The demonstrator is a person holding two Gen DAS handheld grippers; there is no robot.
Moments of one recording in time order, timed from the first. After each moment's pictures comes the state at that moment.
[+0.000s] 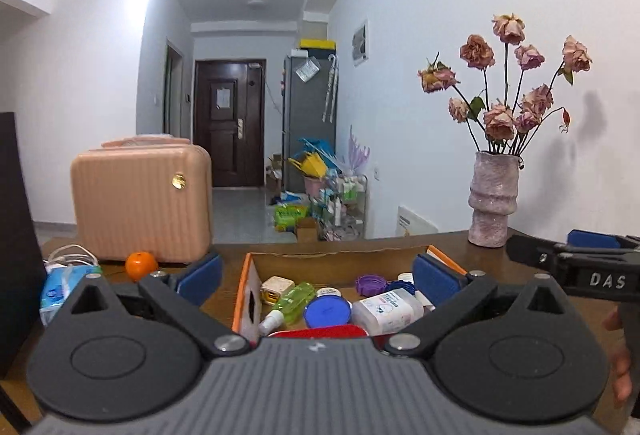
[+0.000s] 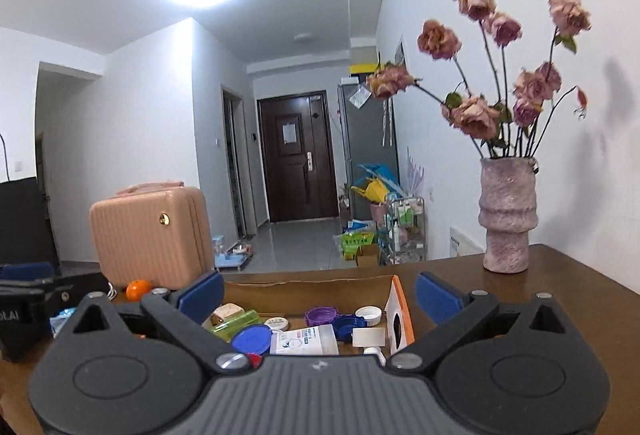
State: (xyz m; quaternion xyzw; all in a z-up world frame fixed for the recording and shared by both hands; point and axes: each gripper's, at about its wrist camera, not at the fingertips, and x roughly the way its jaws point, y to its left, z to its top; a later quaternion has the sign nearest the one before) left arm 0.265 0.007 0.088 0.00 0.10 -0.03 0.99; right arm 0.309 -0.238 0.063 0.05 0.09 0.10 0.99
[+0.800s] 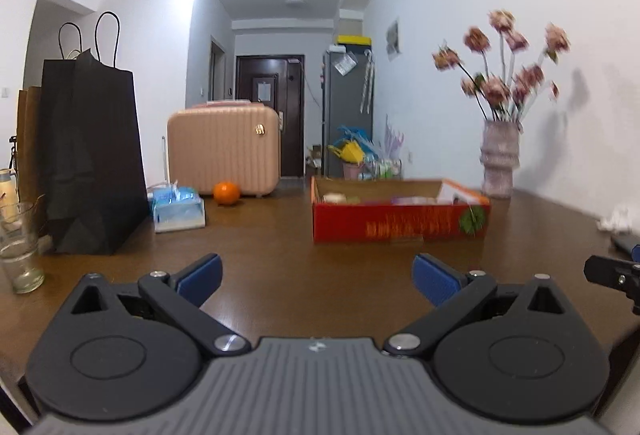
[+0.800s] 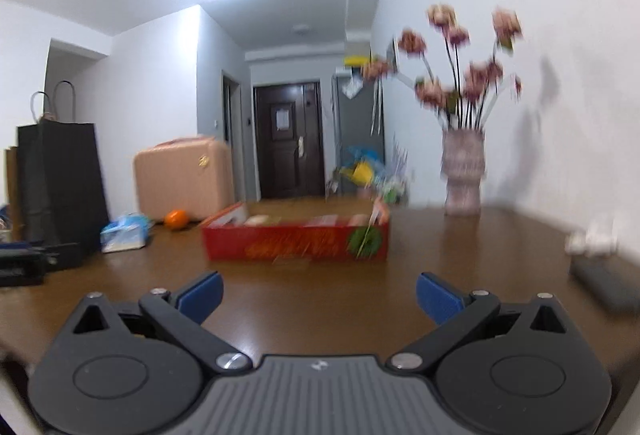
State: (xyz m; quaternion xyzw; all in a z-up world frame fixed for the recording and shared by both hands) left arm 0.035 0.038 0.004 0.00 0.12 0.03 0.99; right arm 0.050 -0.223 -0.017 0.04 0.12 0.09 0.99
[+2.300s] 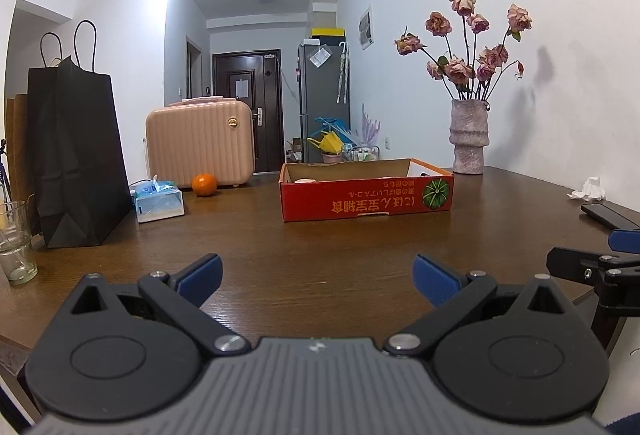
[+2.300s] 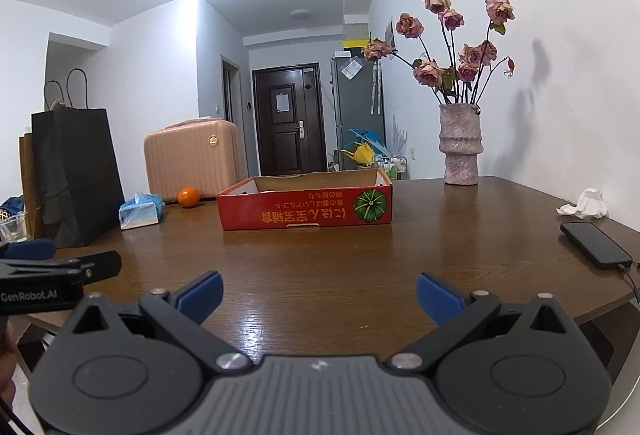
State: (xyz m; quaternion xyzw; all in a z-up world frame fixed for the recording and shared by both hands) left arm 0.006 0.010 -0.004 0.03 0.12 0.00 0.99; right arm 0.008 -0.216 -0.025 0.04 0.13 0.08 0.99
